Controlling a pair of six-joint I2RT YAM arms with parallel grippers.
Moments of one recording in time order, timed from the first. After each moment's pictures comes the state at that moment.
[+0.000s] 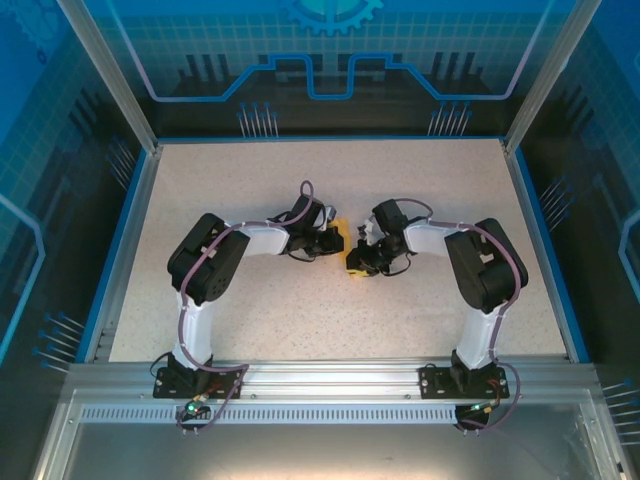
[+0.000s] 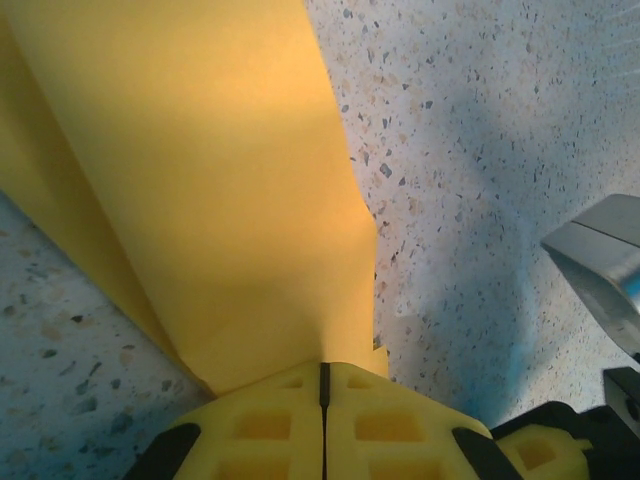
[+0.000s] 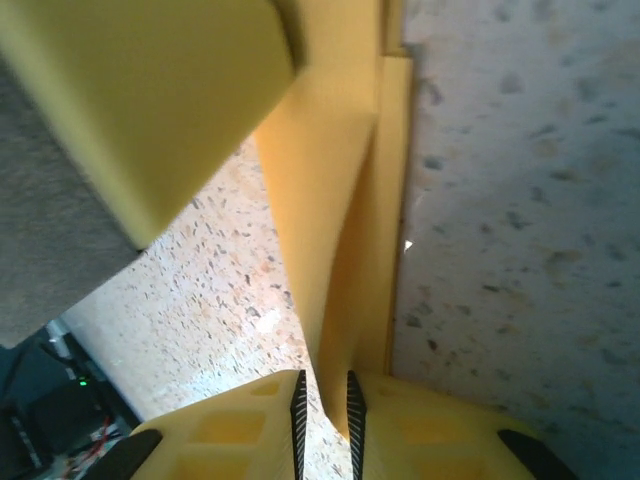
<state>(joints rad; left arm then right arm) -0.53 2.05 1.17 -0.01 0.45 -0.66 0.42 1.87 1.02 -0.41 -0.63 0.54</state>
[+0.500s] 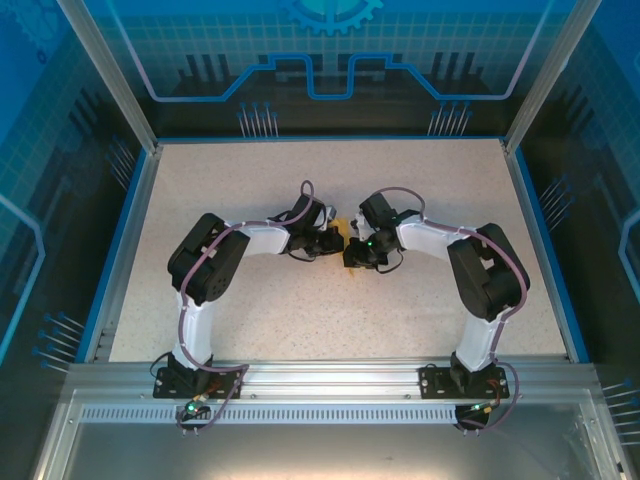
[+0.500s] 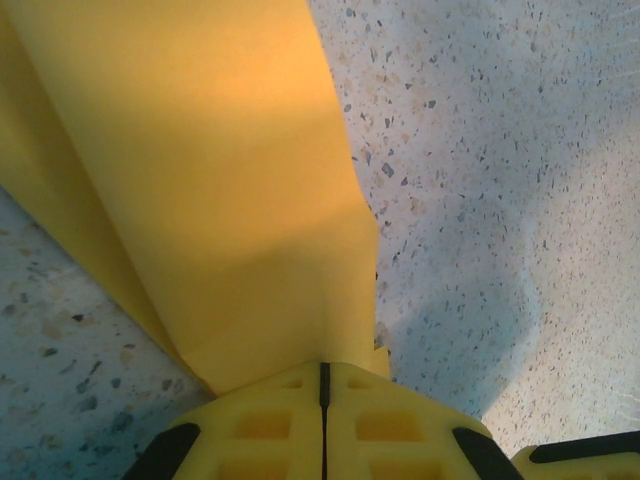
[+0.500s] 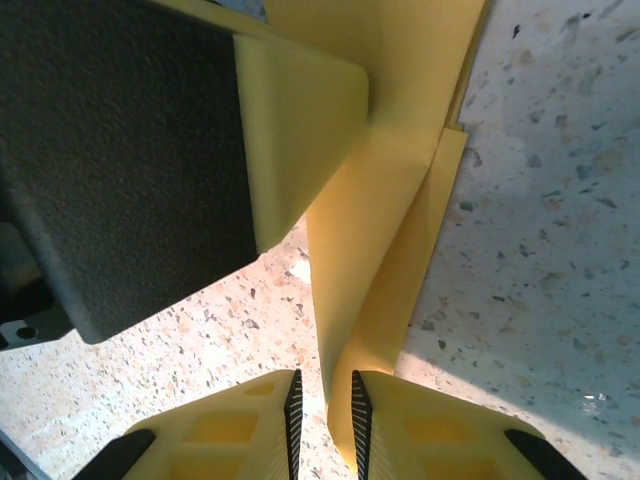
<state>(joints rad) -0.53 2.06 1.18 -0.02 0.44 -0.66 0.50 1.83 1.11 -0.52 -0.41 0.45</state>
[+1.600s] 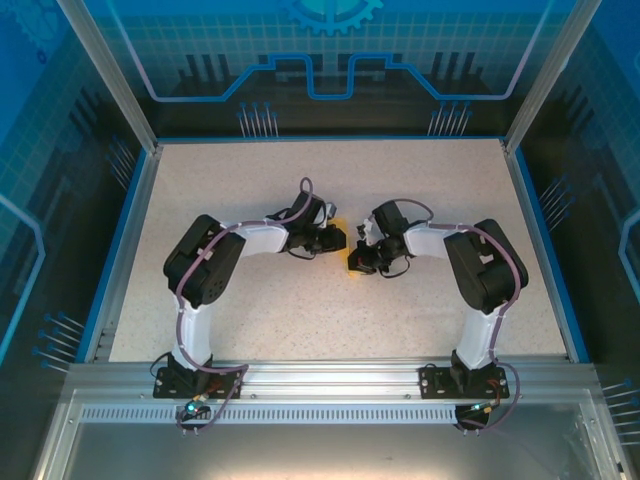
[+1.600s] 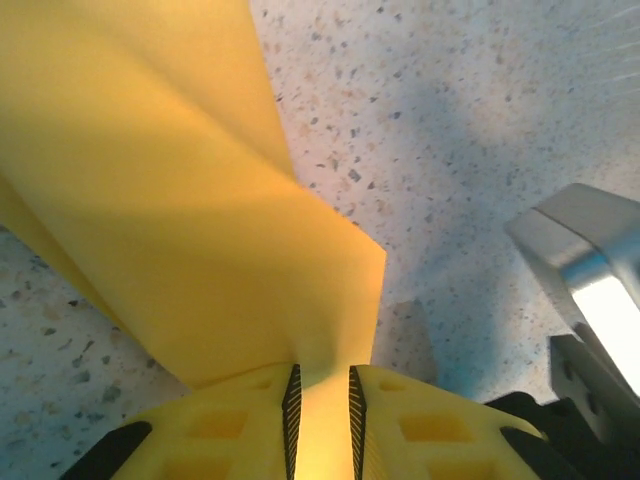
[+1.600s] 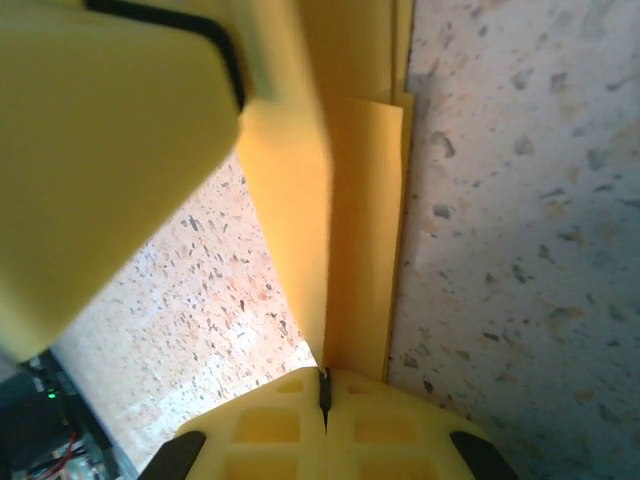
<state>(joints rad) -0.53 2.01 1.17 -0.04 0.44 -0.66 0.41 1.87 0.96 -0.28 -0.66 0.53</state>
